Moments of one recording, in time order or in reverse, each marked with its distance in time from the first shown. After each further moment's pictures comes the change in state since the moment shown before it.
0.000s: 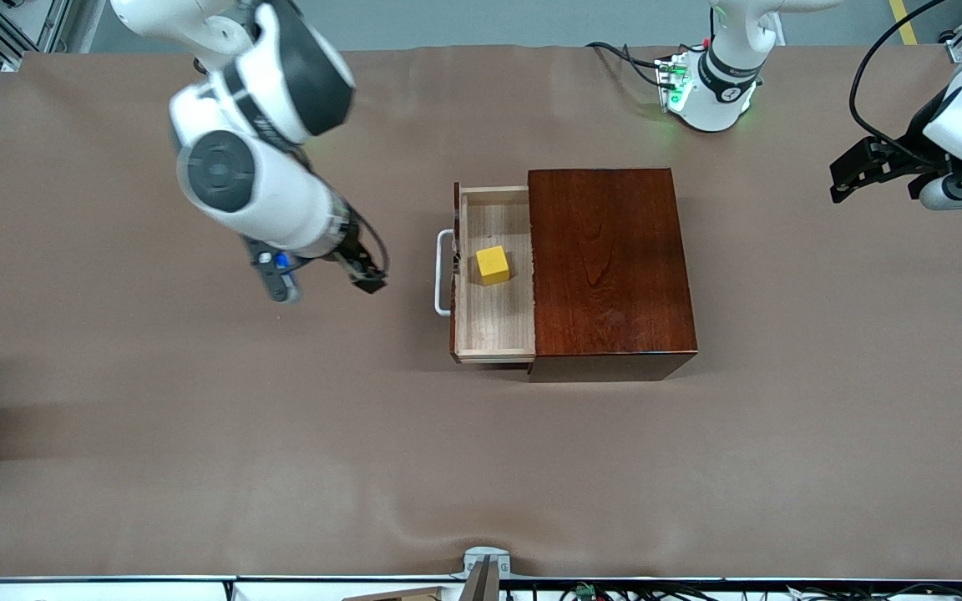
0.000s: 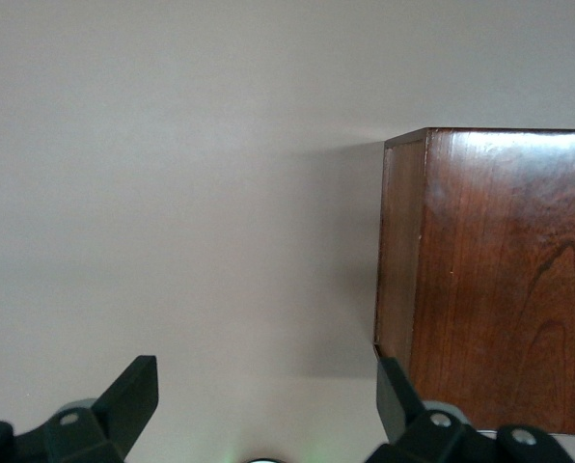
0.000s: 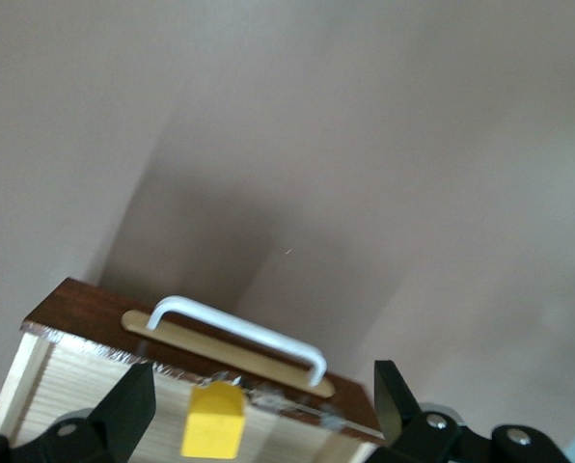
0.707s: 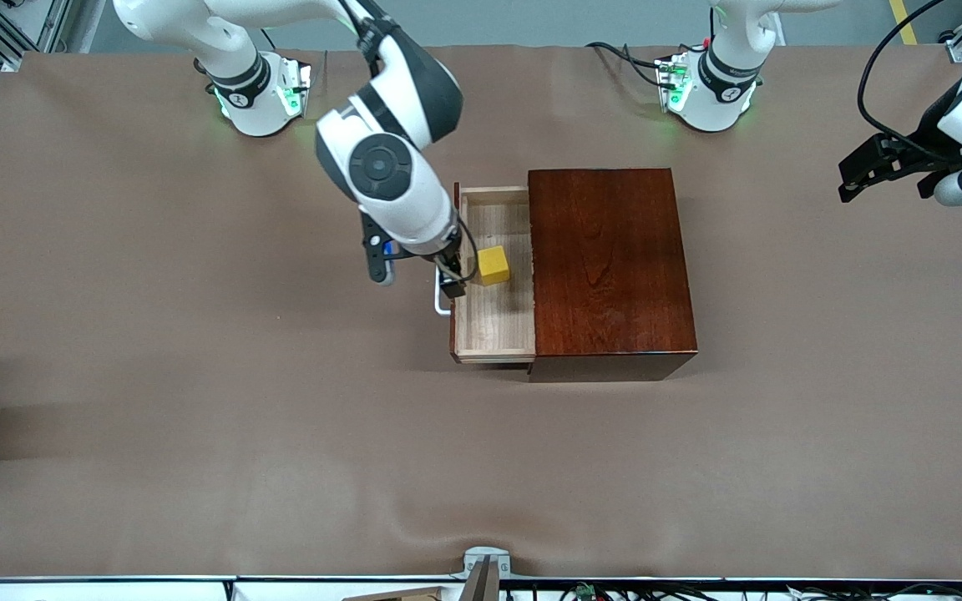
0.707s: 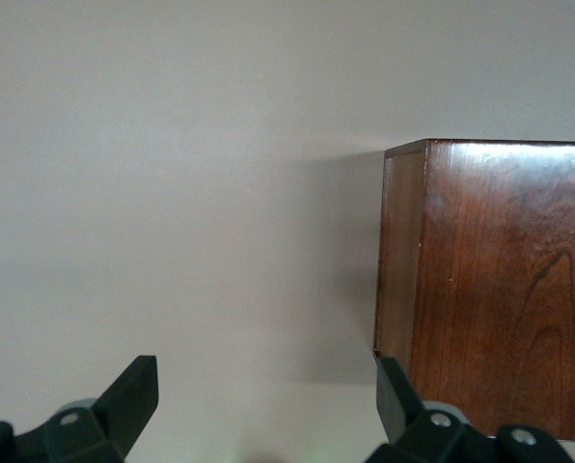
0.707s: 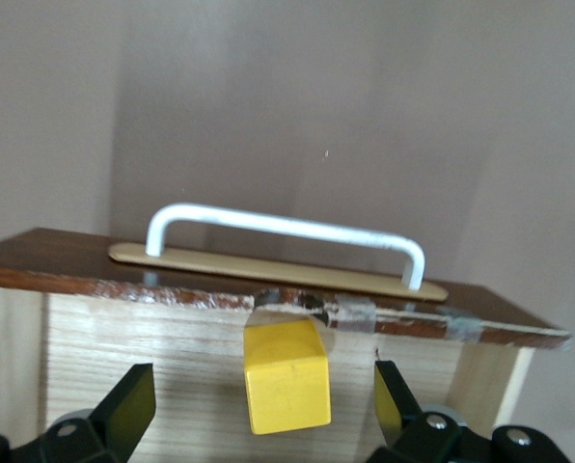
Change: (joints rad) left arm 0.007 0.001 0.000 0.016 0.000 0.001 0.002; right arm 0.175 0.143 0.000 -0.002 0.004 0.247 0.421
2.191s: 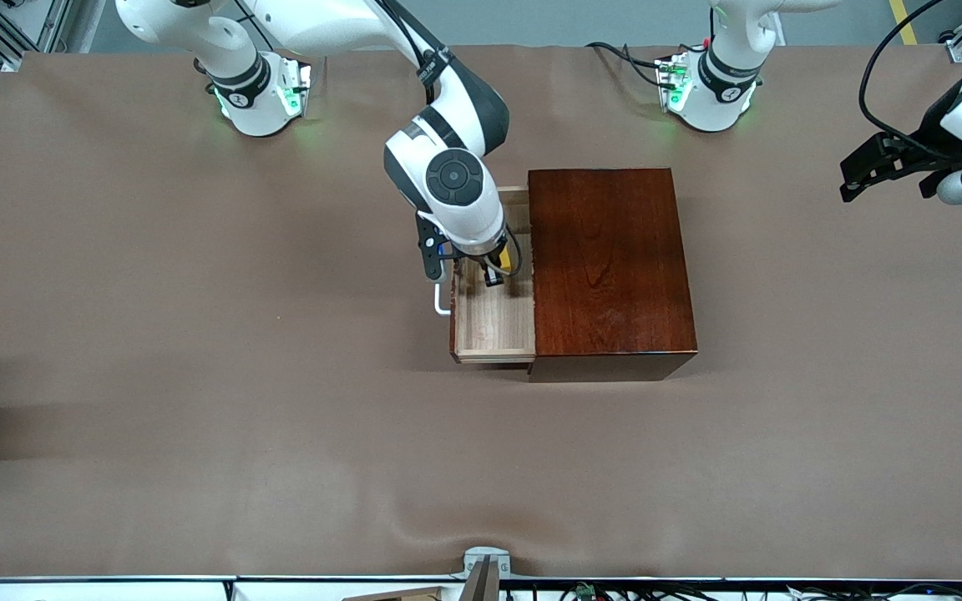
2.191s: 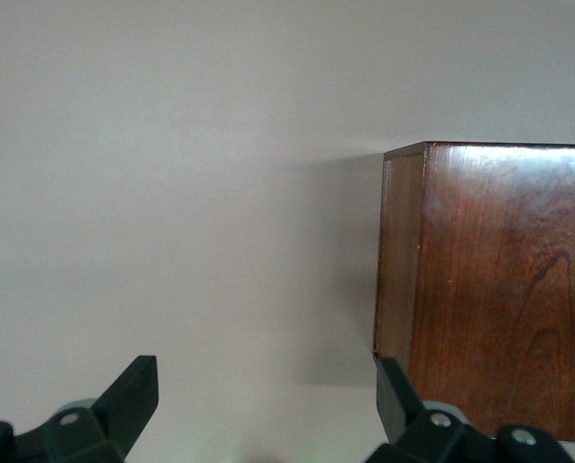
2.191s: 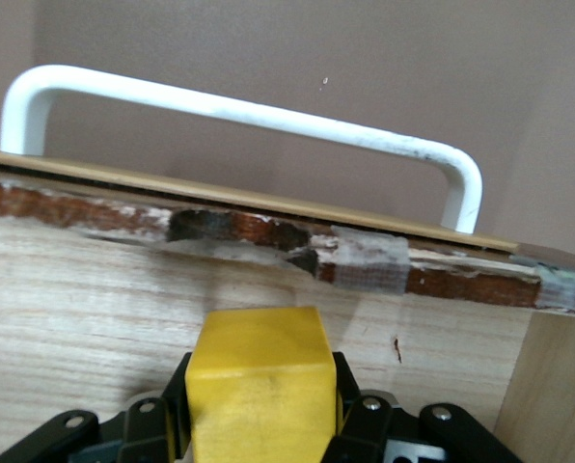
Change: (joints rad) left arm 0.000 0.000 0.000 0.005 0.000 0.000 0.000; right arm 0.090 0.116 -0.005 0.012 0.000 0.113 0.041
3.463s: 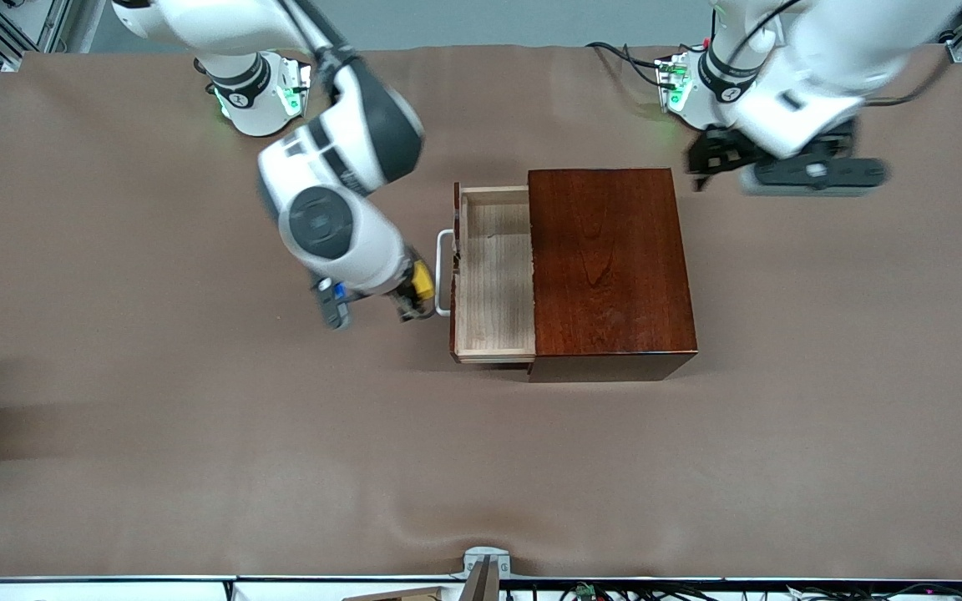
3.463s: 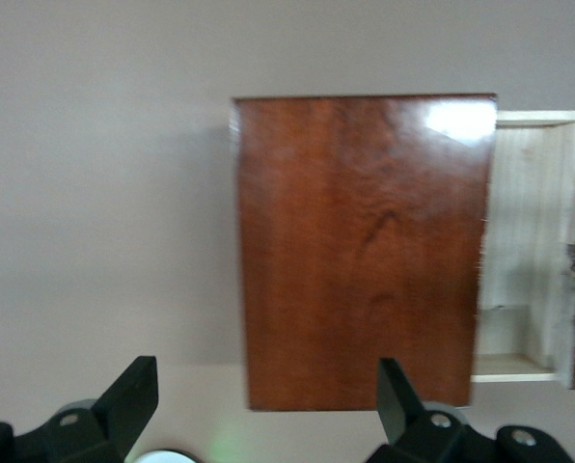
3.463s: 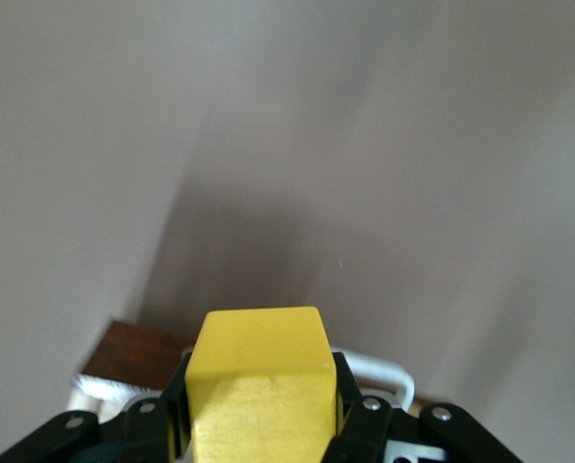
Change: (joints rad) left arm -0.034 0.130 -0.346 0.074 -0.020 0.003 -0.368; right arm -0.269 -0.057 -0.038 0.205 -0.008 -0.401 -0.439
